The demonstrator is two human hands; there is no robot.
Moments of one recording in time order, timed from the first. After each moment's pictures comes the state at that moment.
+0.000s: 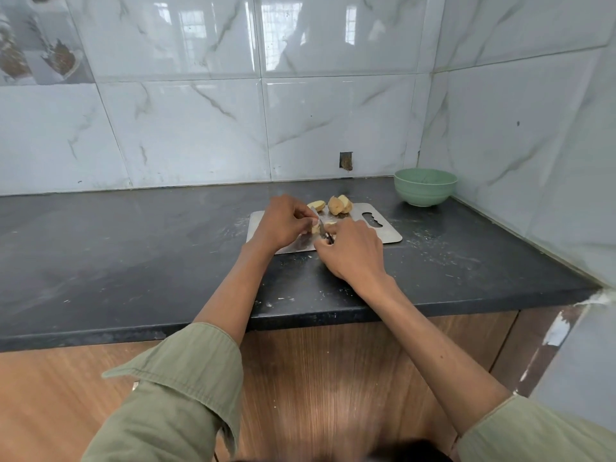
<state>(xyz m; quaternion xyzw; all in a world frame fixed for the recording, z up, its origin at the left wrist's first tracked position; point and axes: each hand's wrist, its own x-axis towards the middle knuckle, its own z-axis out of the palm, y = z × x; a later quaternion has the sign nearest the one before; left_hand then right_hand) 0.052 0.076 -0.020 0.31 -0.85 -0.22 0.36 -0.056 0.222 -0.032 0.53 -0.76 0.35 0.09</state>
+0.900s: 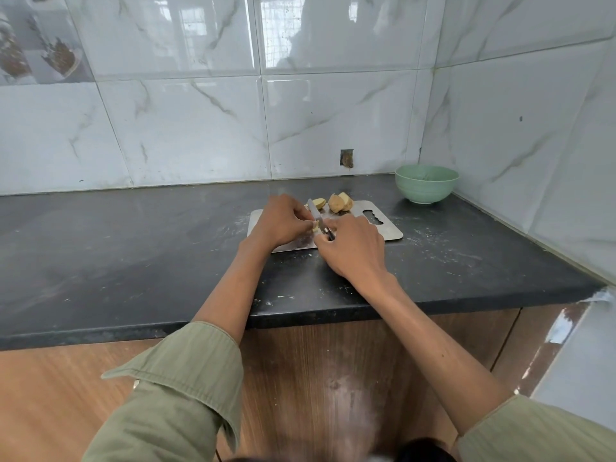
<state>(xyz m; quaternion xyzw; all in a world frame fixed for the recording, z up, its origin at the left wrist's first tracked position) 0.054 0.083 -0.015 0.36 -0.85 -0.21 0.33 -0.056 0.229 -0.027 0.55 -0.75 0.36 0.10</state>
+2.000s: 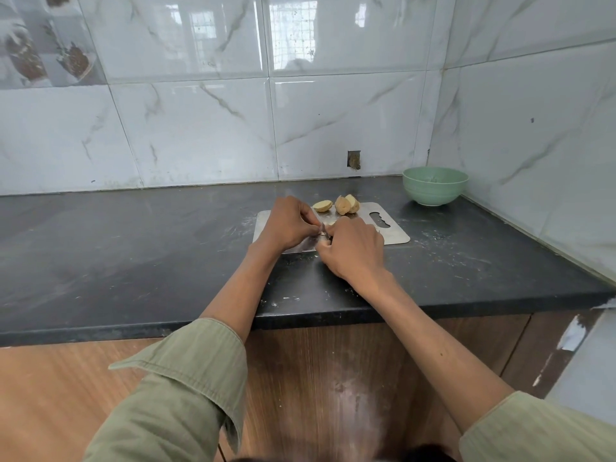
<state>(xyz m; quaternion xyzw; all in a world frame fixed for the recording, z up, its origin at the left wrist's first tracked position) 0.055 0.086 -0.016 0.34 -0.85 -0.20 0.35 -0.052 0.218 -0.026 0.56 -0.76 0.30 0.12</state>
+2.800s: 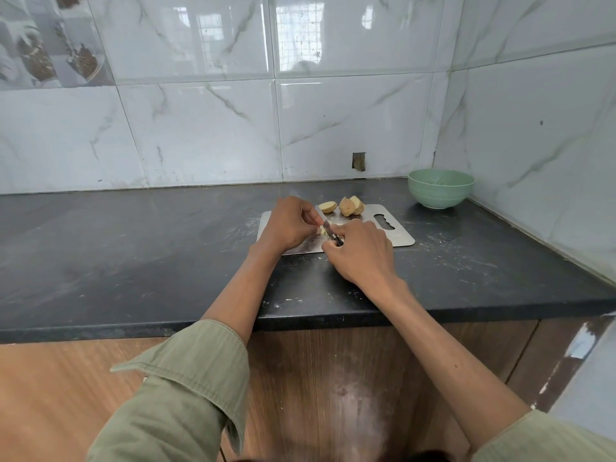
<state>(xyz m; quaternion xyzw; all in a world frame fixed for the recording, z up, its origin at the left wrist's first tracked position) 0.057 0.081 -0.018 0.34 -0.85 -0.19 0.35 -0.058 0.225 -0.032 0.57 -0.74 0.35 0.10</state>
